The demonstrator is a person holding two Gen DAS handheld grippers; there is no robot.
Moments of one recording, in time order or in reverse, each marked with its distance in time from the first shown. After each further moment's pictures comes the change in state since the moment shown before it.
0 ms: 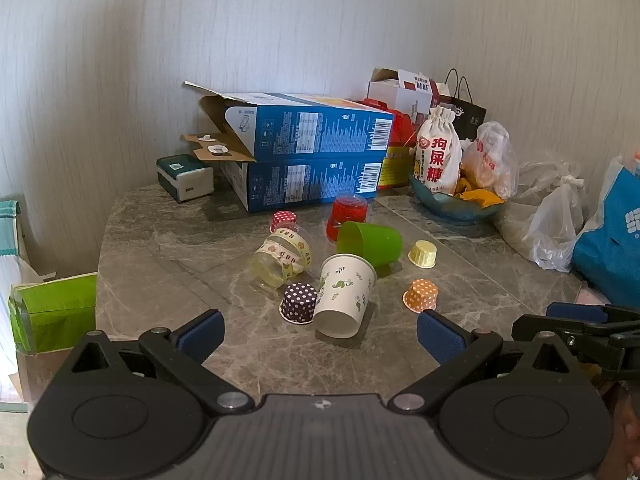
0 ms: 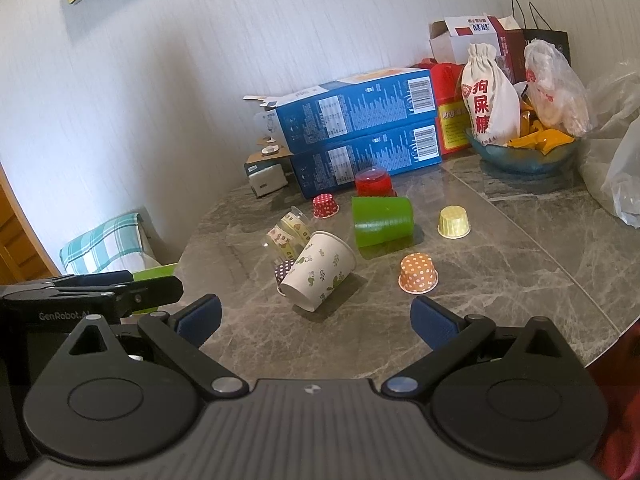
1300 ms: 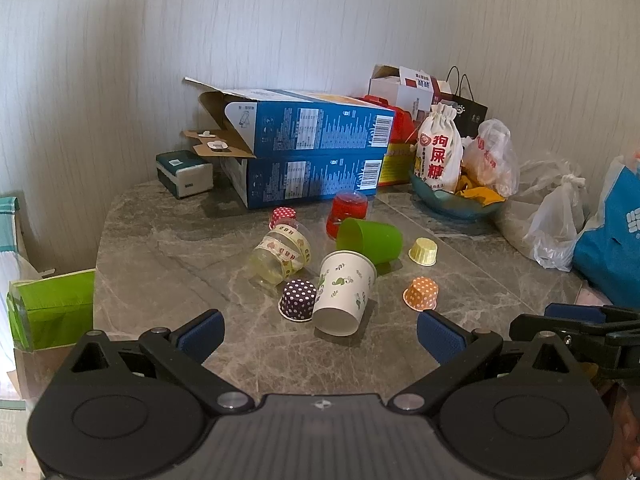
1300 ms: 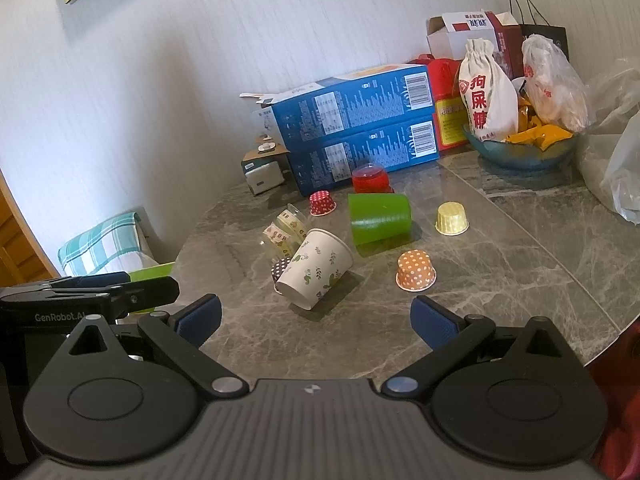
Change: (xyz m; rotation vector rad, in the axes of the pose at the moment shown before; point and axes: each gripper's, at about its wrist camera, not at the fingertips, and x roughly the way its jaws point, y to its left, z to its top) left arm 0.002 0.001 0.000 -0.008 0.011 -0.003; right arm 0.004 -0.004 0.002 0.005 0.018 0.000
